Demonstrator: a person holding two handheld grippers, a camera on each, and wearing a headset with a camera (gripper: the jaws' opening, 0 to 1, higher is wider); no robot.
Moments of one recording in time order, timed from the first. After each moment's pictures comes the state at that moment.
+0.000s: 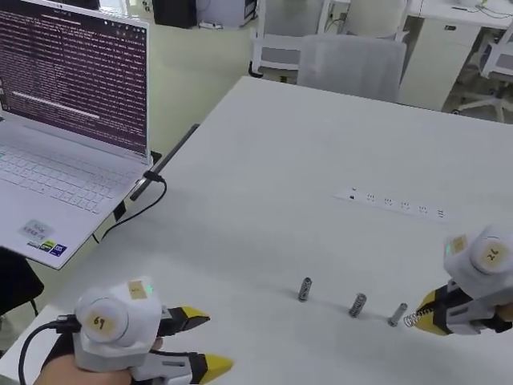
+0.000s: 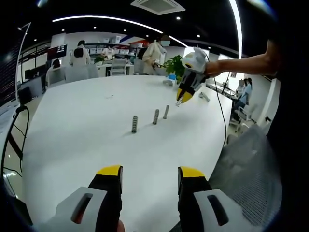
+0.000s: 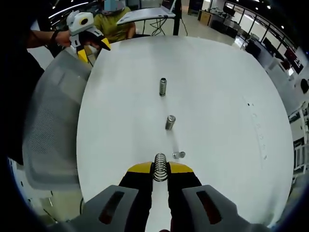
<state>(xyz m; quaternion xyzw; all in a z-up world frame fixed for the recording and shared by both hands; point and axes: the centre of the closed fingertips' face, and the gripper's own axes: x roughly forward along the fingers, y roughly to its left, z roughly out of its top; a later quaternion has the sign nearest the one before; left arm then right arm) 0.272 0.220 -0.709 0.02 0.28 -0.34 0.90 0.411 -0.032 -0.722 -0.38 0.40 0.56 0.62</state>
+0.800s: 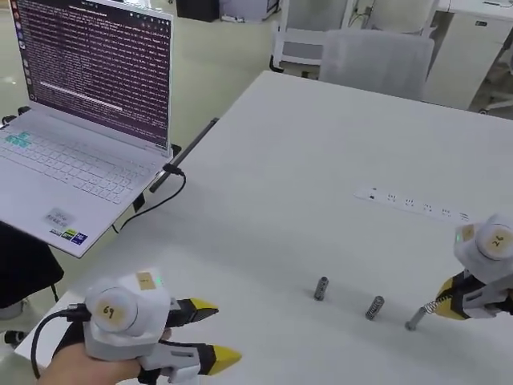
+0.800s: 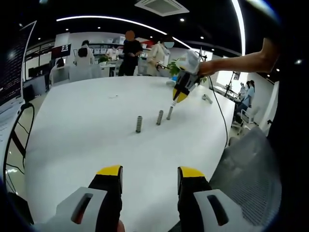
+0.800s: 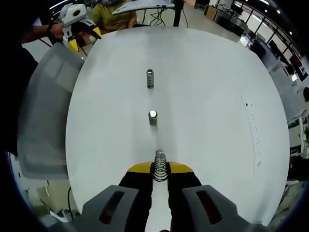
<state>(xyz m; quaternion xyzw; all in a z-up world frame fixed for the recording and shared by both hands) 0.270 0.230 -0.707 0.01 0.28 -0.32 0.90 0.443 -0.031 -0.733 -0.42 0.41 0.55 0.59</state>
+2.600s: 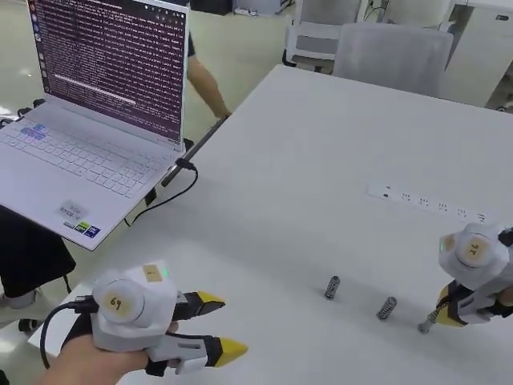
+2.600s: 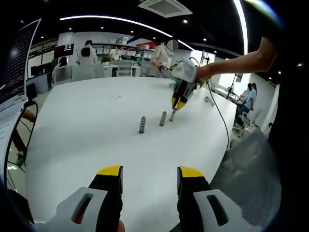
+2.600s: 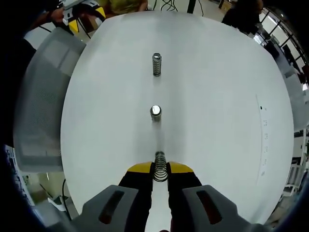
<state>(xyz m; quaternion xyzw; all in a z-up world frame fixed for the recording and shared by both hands) 0.273 0.237 -0.706 0.00 0.28 -0.31 0.91 0.441 -0.023 -0.765 -0.46 0.43 0.56 0.53</state>
